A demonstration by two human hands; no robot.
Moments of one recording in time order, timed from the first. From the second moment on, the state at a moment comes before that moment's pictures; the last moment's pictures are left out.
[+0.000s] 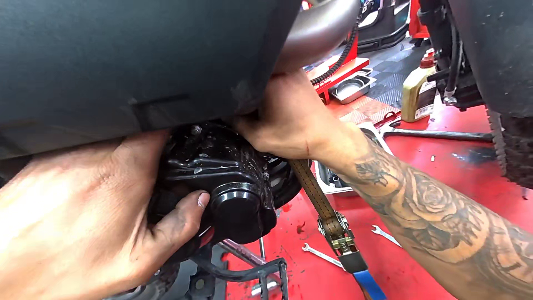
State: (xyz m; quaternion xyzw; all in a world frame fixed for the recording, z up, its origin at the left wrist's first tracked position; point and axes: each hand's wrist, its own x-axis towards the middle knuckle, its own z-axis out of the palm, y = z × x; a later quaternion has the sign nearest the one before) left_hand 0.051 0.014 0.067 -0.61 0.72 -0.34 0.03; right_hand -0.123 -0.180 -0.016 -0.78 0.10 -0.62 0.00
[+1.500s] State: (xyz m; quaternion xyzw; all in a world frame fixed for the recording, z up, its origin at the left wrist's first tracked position) left_hand 0.054 0.014 0.069 -0.60 0.72 -0.35 0.04; right_hand -0.127 -0.210 -0.020 -0.78 0.01 -0.62 -0.10
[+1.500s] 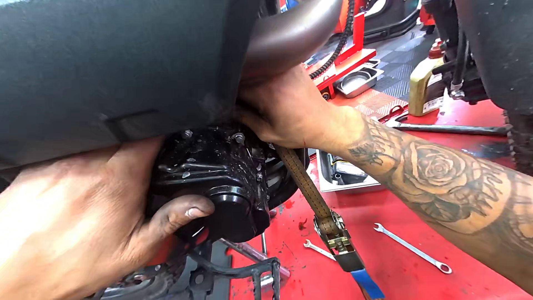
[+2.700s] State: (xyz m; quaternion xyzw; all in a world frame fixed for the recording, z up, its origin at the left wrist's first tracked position) left_hand 0.053 0.017 0.065 -0.60 0.72 -0.35 0.02; right_hand -0.125 -0.210 -0.020 -0.77 -0.02 -0.63 -0.11
